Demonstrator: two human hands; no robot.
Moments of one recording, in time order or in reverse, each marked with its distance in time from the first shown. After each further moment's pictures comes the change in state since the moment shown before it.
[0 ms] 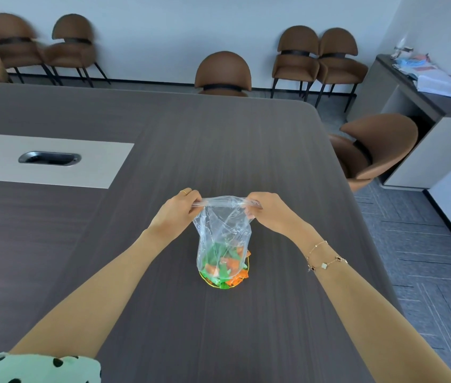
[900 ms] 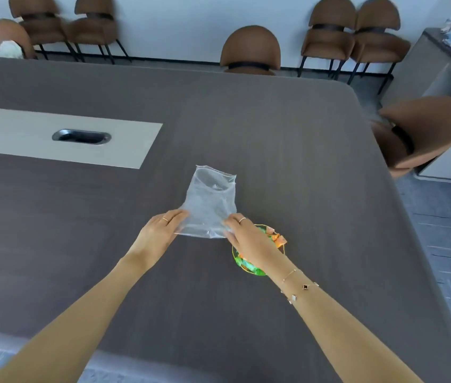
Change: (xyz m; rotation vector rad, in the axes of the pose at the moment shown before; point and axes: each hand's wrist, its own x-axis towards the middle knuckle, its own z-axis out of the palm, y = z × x) left_hand -0.097 -0.141 0.001 0.255 -0.004 0.045; right_hand 0.005 -0.024 0.165 -0.294 -0.007 -0.307
